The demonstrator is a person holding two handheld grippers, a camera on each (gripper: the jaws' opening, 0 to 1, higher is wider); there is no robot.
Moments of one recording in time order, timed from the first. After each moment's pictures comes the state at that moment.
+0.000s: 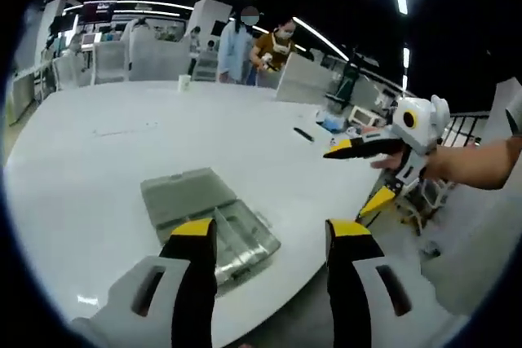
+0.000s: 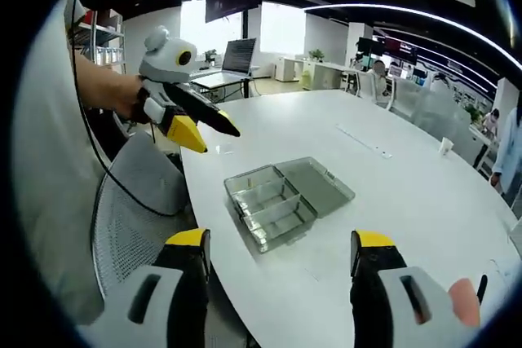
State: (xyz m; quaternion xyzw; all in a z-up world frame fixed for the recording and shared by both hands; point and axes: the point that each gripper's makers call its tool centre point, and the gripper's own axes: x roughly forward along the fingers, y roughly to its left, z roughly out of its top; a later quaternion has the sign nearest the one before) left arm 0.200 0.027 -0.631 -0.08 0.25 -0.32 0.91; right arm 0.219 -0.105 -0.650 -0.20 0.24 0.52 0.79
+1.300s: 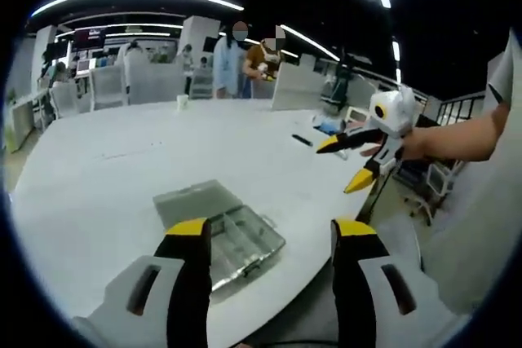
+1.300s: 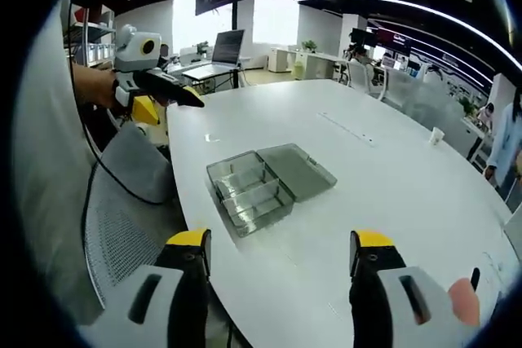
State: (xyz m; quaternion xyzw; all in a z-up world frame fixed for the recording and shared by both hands) left arm 0.184 0.044 -0.616 -0.04 0.22 -0.32 0.92; right arm 0.240 -0.132 -0.655 -0.21 0.26 0.50 0.80
